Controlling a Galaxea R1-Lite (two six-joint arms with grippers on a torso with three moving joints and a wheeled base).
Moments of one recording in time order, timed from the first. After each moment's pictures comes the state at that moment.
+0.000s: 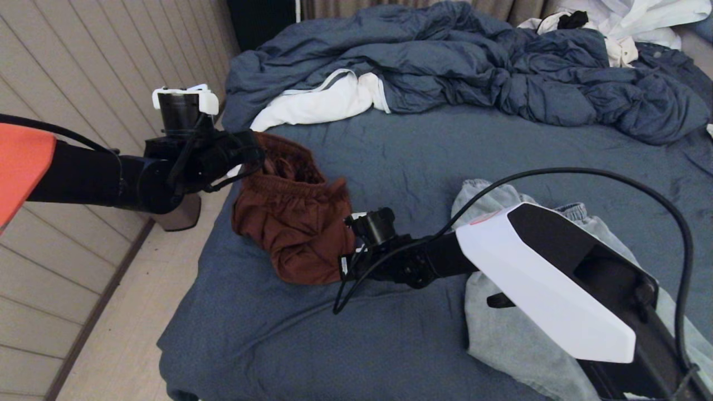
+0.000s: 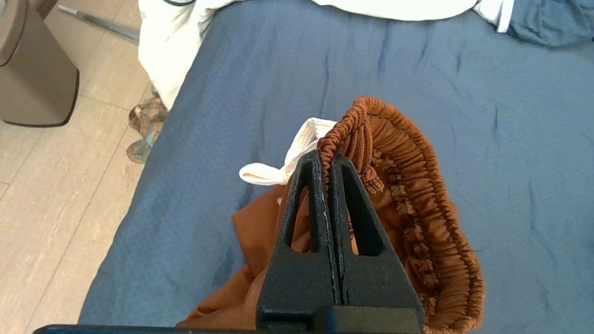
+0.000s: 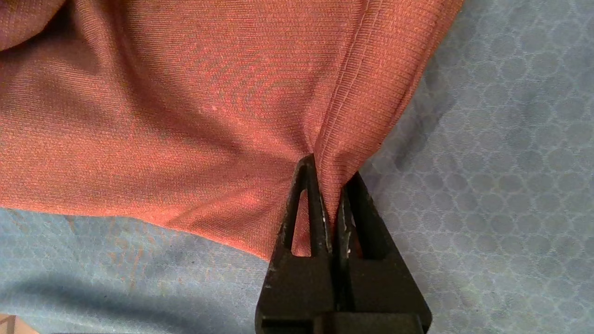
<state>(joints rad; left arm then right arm) -0.32 2.02 -1.48 -0.46 0.23 -0.29 0.61 2.47 -1.71 -0.14 -0.04 0.25</state>
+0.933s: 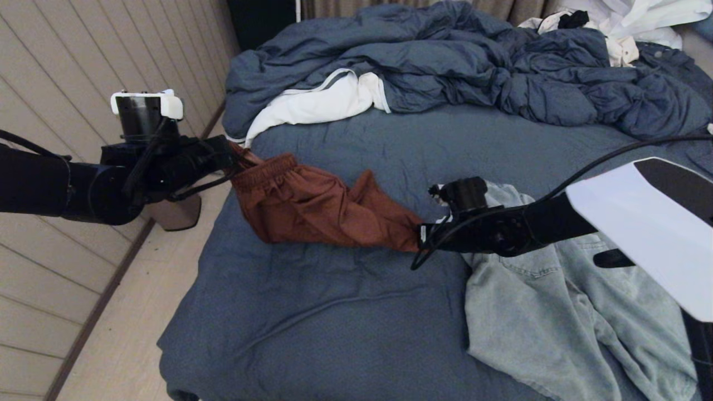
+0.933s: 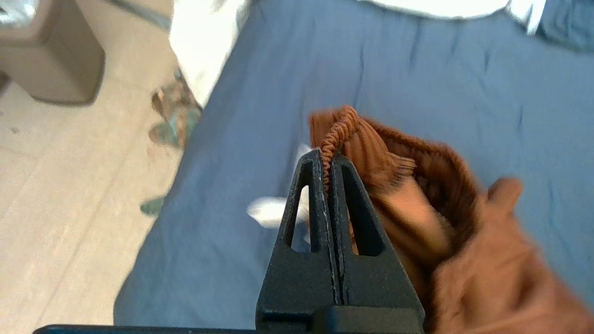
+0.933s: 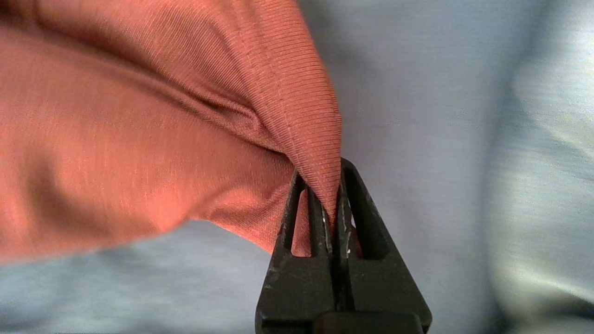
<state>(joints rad) -0.24 1.90 -1.30 -0.48 0.18 -0.32 0.30 2.22 -1.41 -0.21 -0.03 0.21</state>
